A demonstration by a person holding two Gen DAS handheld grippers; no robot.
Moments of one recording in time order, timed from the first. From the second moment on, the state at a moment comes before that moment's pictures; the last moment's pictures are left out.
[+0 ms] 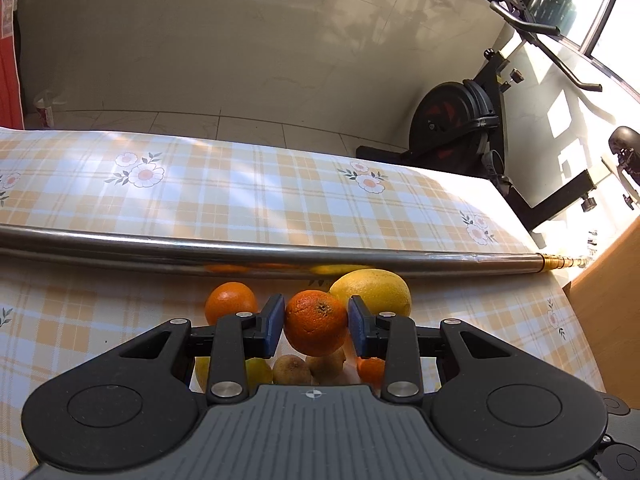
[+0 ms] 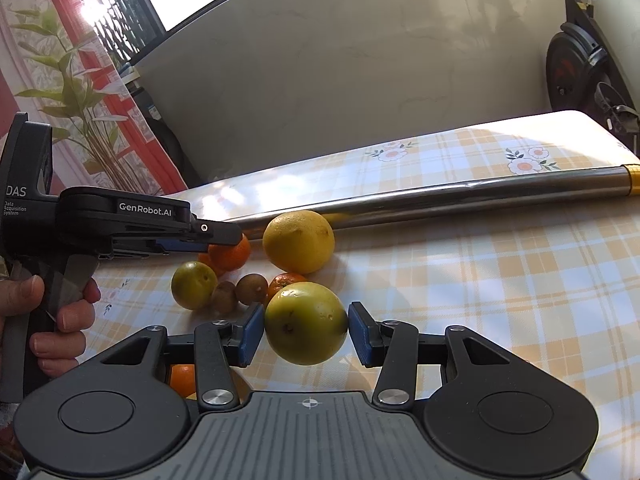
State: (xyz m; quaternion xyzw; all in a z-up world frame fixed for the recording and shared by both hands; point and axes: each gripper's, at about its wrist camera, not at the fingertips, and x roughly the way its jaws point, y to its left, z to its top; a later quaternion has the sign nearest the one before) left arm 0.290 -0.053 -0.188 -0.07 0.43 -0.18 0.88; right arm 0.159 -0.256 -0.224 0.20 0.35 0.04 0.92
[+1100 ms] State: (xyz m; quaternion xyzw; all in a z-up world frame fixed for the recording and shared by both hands) left arm 0.105 -0.001 -0.143 -0.10 0.37 -0.16 0.91; right arm 0.072 -0.175 -0.171 0.15 0.34 0.08 0.93
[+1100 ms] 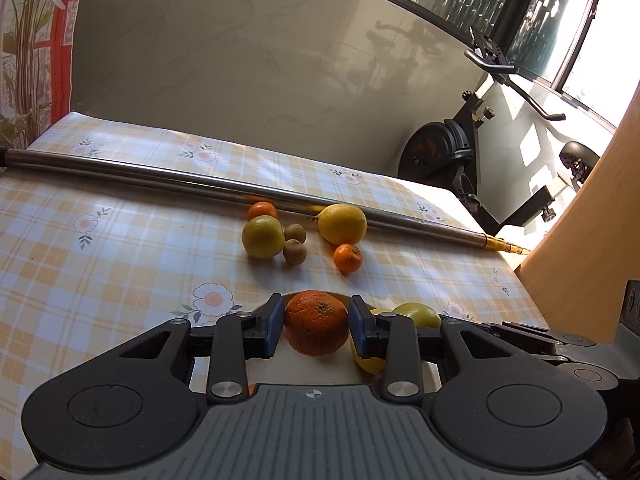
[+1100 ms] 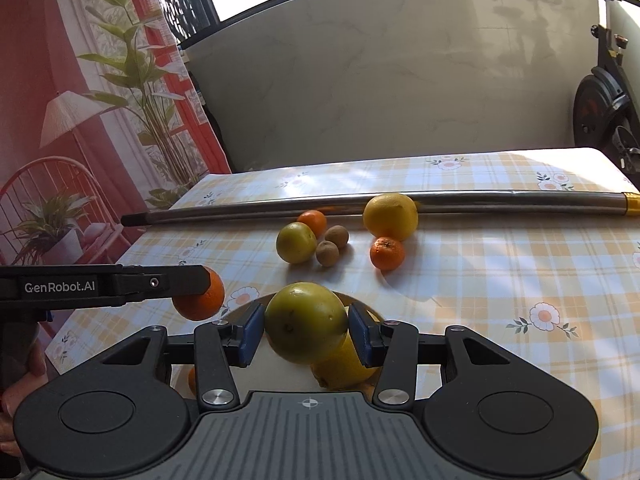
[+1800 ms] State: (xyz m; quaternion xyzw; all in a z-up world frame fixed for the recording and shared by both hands) left arm 0.094 0.005 -0.163 -0.08 0.39 -0.15 0.90; right arm 0.049 -0.164 -0.195 0.14 0.39 0.08 0.91
